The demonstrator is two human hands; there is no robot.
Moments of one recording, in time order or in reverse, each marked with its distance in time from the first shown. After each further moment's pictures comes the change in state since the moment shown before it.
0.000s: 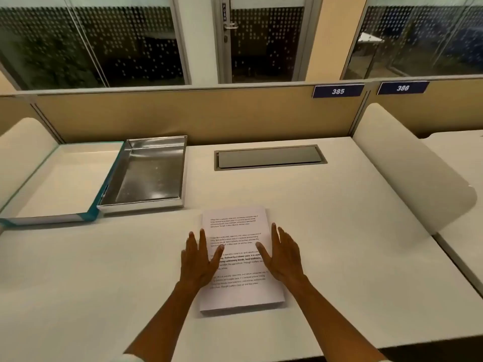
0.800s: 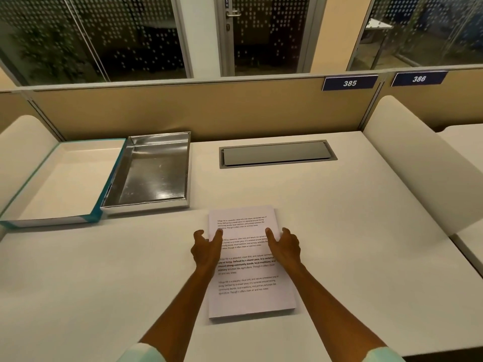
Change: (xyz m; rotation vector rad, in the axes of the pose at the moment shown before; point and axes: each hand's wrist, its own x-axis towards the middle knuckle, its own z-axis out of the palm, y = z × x) left_hand 0.036 0.031 -0.014 -0.741 0.162 -0.434; right_hand 0.047 -0.026 0.006 0.385 -0.037 0.389
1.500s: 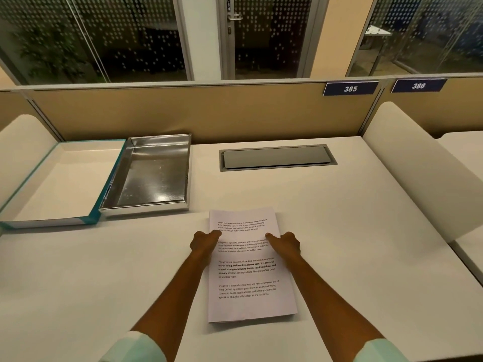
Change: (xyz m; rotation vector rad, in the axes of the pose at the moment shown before) left_hand 0.024 0.029 -0.012 0.039 -0.173 -0.186; right_hand 0.010 -0.020 -0.015 0.129 -0.076 0.205
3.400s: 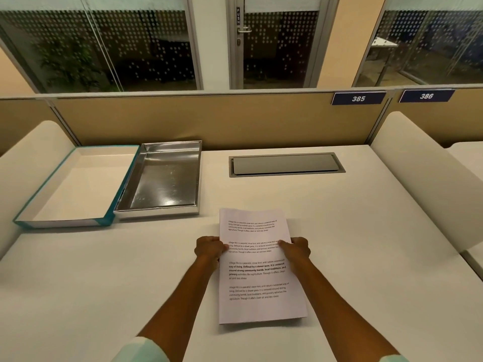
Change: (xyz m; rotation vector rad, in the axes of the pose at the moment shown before) left_hand -0.009 -0.002 -0.010 -0.160 0.011 0.014; right_hand -0.010 -0.001 0.003 0.276 0.058 -0.031
